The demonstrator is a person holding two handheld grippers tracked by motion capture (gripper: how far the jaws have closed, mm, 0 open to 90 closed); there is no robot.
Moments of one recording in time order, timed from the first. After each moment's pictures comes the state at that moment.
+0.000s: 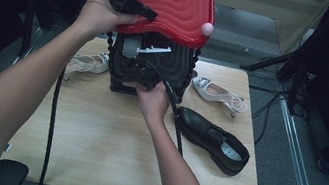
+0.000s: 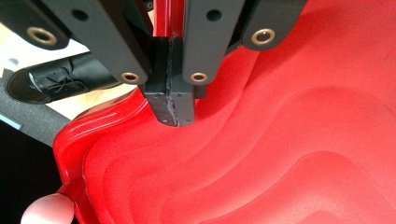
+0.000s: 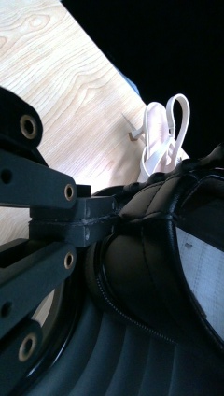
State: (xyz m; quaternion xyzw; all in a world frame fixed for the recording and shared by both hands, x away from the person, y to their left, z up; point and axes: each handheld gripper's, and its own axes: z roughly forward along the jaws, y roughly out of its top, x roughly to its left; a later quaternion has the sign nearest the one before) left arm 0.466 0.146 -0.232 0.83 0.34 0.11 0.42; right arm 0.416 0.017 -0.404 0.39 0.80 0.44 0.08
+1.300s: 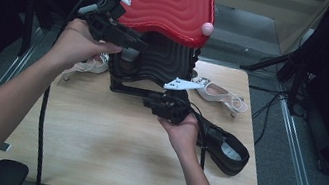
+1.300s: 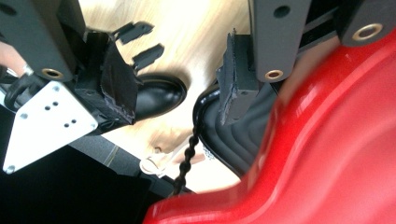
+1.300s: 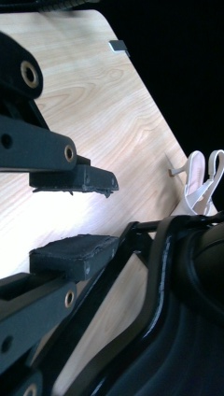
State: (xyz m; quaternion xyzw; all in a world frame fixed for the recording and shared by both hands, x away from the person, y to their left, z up) left arm 0.394 0.166 -0.263 0.84 0.32 0.06 0.44; right arm 0.346 -0.080 -0.417 0.31 0.82 0.48 0.05
